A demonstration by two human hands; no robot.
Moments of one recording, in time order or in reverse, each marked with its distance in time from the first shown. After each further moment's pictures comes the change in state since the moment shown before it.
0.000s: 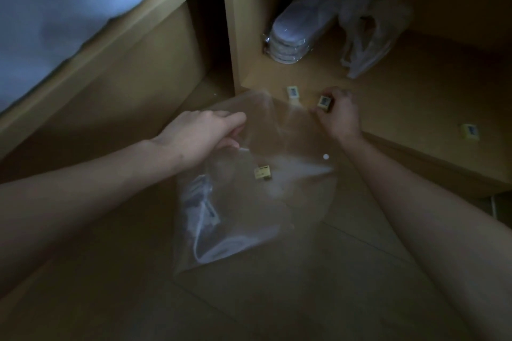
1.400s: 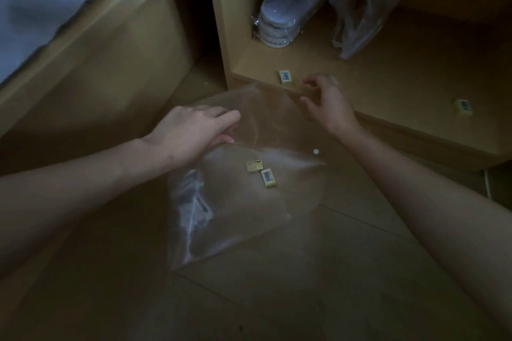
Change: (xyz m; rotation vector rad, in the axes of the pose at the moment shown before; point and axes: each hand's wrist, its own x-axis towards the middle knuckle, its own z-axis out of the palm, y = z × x) left_hand -0.011 0.004 0.012 0.152 0.159 0.137; right_hand -0.030 -0.013 -0.014 0.019 -0.085 -0.203
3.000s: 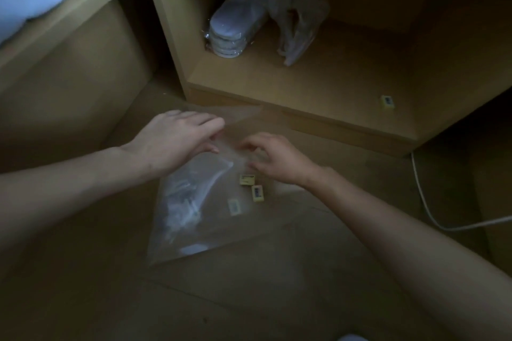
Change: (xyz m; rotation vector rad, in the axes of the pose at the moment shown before) left_hand 0.015 0.051 -0.014 -0.022 0.189 0.267; right_hand -0.094 -0.023 -0.031 0.042 -0.417 -0.270
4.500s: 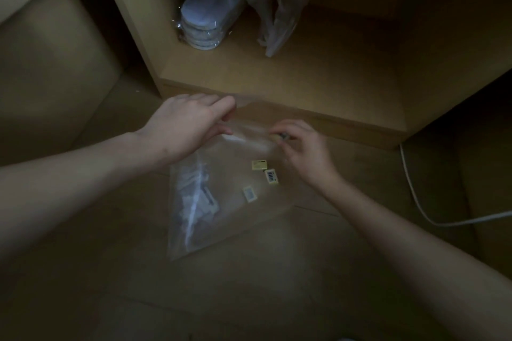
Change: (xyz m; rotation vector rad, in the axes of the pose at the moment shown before) left_hand 0.054 0.000 0.029 -0.073 -0.029 -0.101; right_hand -0.036 0.052 -0.007 0.155 0.483 0.229
